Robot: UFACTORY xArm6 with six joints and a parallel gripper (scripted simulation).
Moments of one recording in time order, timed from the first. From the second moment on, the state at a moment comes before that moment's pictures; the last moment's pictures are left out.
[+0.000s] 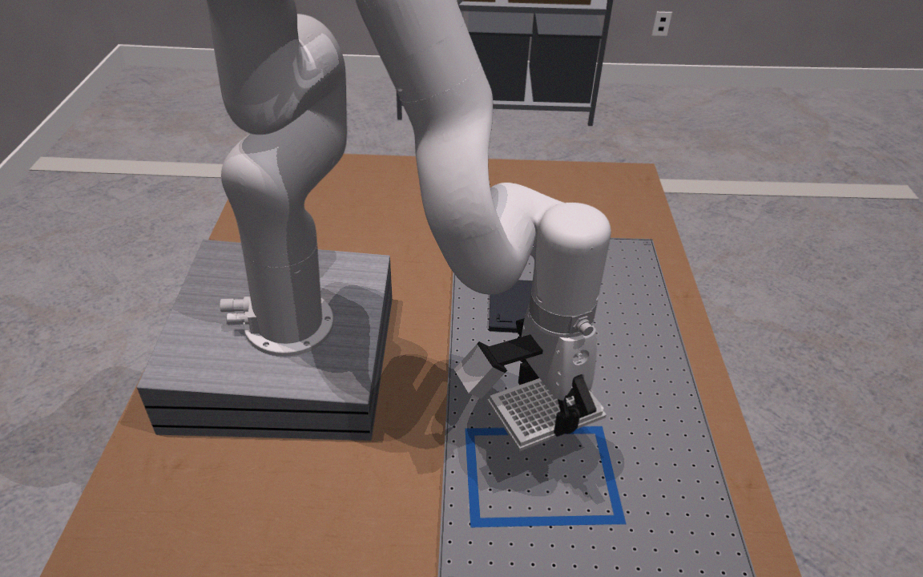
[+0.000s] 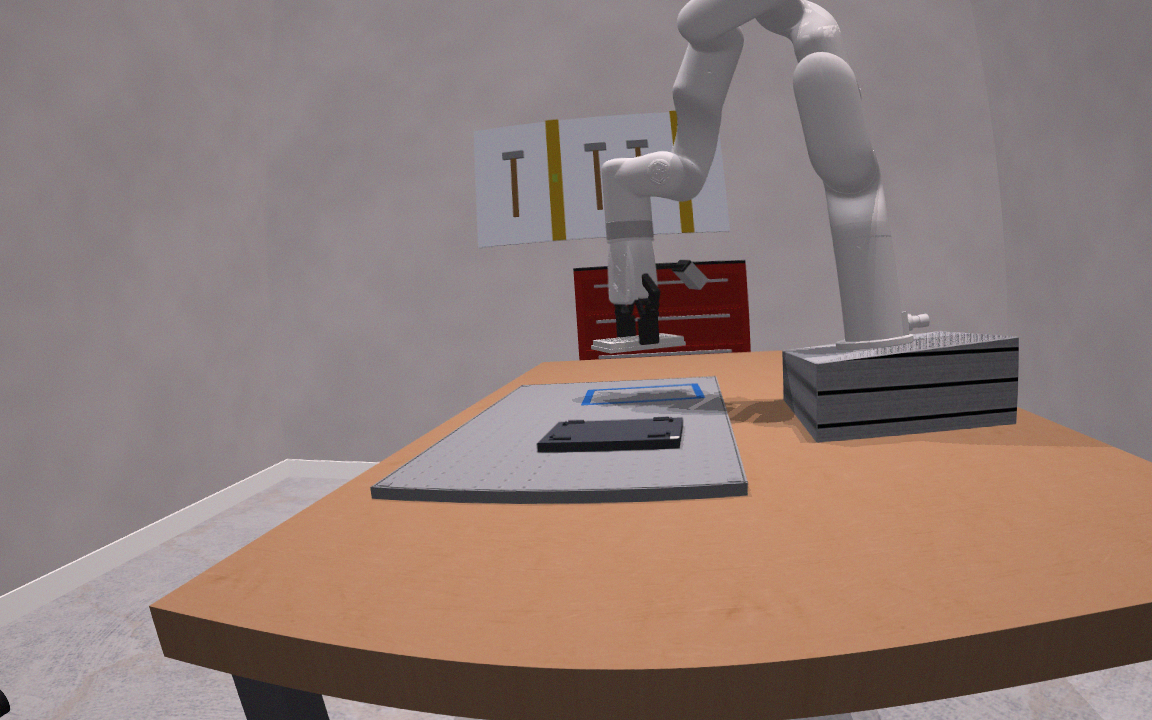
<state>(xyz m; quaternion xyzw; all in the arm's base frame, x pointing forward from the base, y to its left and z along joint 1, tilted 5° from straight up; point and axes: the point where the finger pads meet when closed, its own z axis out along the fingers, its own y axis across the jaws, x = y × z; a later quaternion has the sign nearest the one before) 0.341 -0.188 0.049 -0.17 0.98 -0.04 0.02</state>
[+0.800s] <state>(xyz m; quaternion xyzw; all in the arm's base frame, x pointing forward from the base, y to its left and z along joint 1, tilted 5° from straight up) 0.353 -0.117 0.048 -0.51 0.86 -0.05 0.01</state>
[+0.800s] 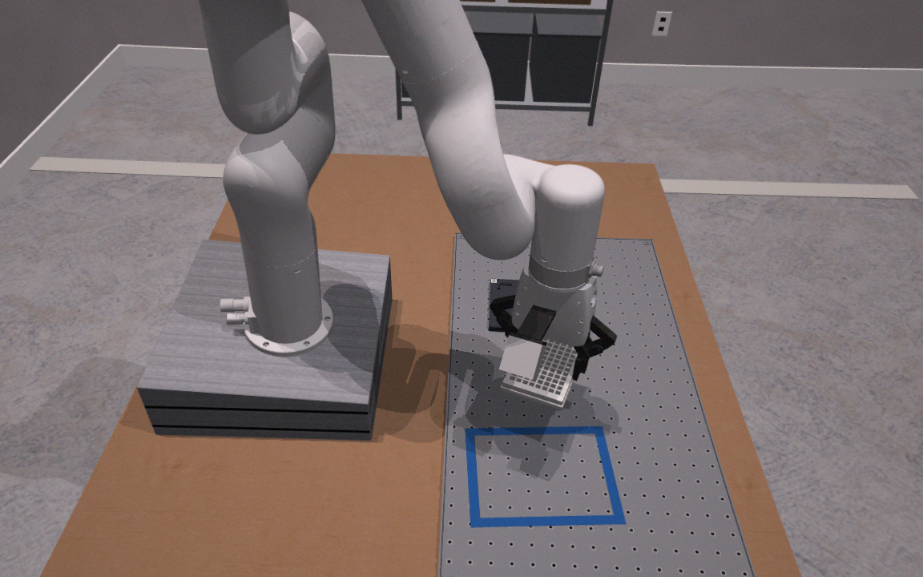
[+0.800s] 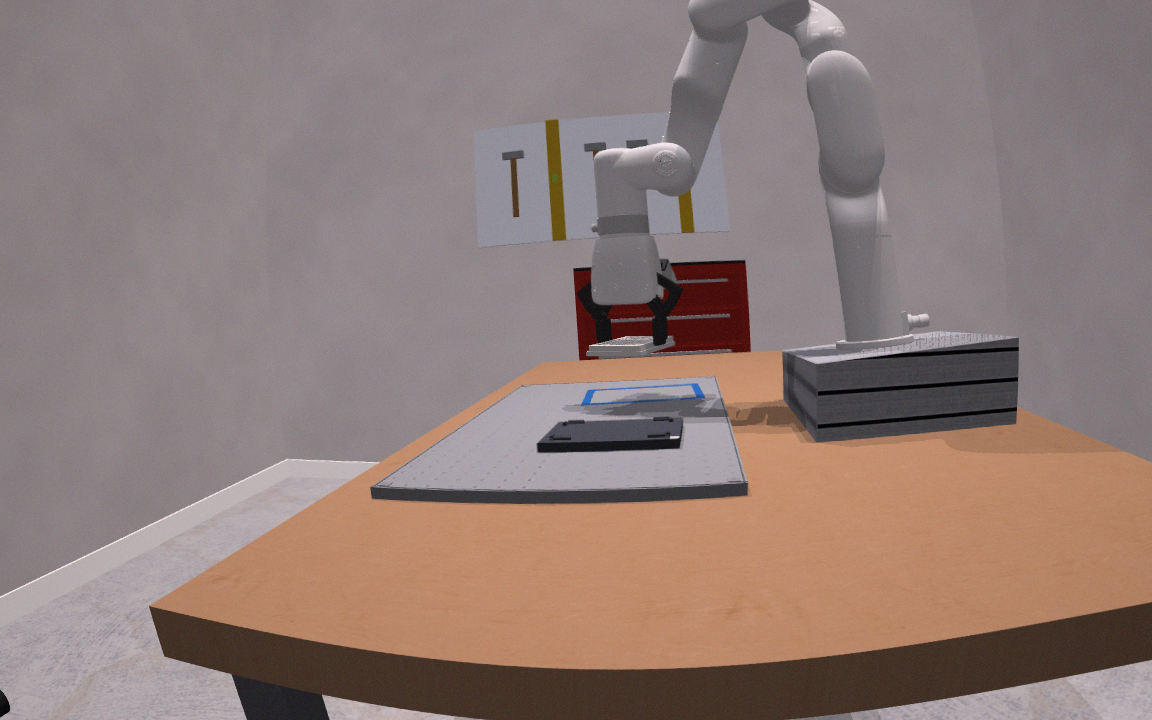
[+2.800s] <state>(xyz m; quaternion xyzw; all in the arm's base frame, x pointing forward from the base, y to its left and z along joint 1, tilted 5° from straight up) 0.384 0.055 0.045 -0.98 0.17 -0.04 -0.03</state>
